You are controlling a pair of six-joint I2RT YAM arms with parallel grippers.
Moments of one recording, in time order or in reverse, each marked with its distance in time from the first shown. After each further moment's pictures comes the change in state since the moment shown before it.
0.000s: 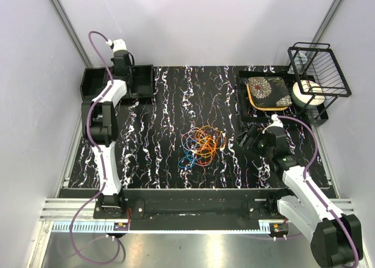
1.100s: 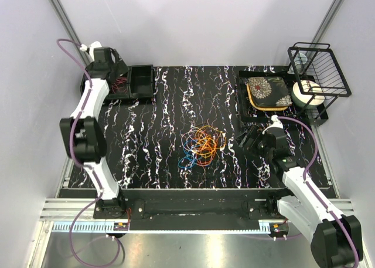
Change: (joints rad) left arm 0.086 -0.257 -0.066 -0.439 0.144 -0.340; right arm 0.002 -0.011 -0.014 0.012 0.000 0.000
